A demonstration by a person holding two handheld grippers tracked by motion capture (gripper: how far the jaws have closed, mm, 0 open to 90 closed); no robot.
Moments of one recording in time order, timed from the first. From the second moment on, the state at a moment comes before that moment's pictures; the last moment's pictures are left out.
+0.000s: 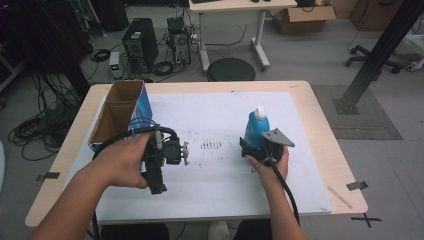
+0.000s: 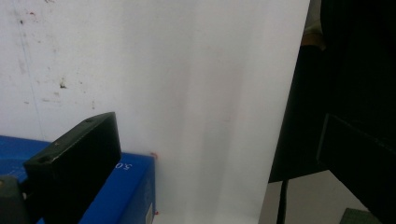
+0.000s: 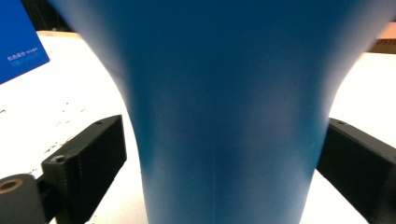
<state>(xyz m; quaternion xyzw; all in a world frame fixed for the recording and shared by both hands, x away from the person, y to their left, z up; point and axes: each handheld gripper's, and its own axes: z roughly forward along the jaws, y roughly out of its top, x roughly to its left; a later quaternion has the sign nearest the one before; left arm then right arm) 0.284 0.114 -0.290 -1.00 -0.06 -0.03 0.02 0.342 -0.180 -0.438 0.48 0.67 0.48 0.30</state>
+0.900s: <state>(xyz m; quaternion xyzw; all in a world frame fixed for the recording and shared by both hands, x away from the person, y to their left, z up) 0.283 0.114 -0.290 -1.00 -0.06 -0.03 0.02 0.340 -0.179 -0.440 0.48 0.67 0.49 0.29</state>
